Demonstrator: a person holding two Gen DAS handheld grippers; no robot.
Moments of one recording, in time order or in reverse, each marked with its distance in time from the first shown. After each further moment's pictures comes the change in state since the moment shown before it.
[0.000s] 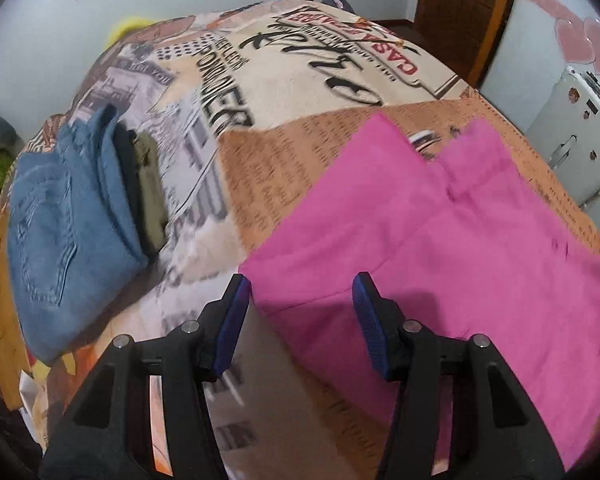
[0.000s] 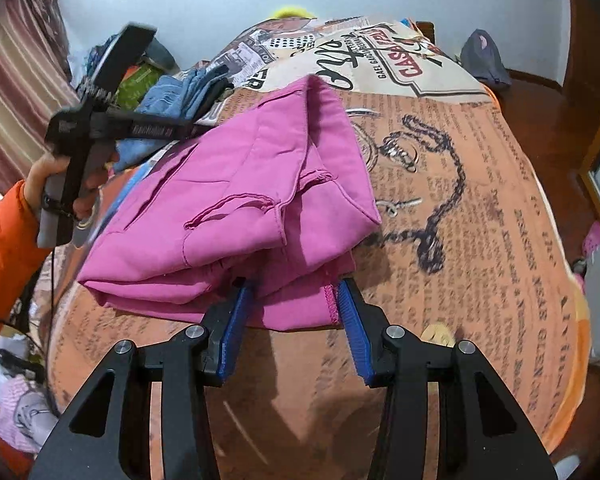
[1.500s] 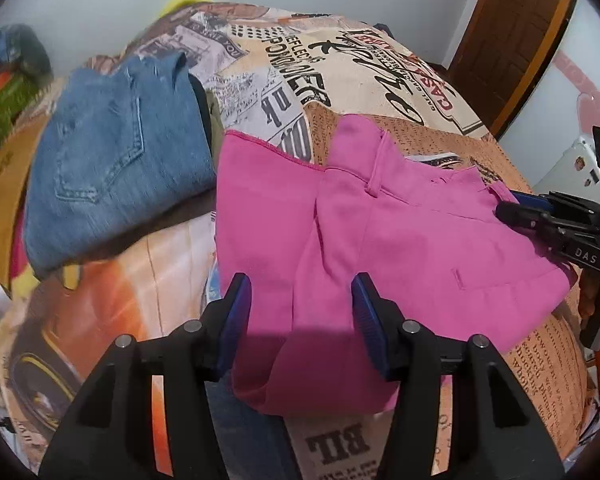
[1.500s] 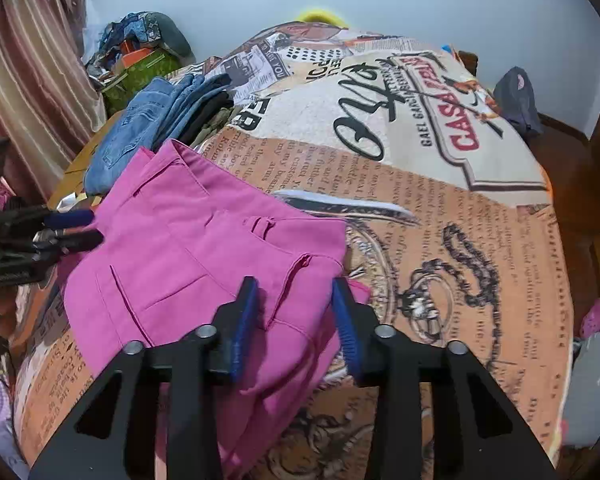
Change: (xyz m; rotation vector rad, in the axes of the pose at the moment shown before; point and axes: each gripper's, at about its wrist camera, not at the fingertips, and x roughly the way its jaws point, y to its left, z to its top) left arm -0.032 0.050 -0.055 -0.251 -0.063 -0.050; right arm 0.074 -0.001 0.106 -0.140 -0.003 0.003
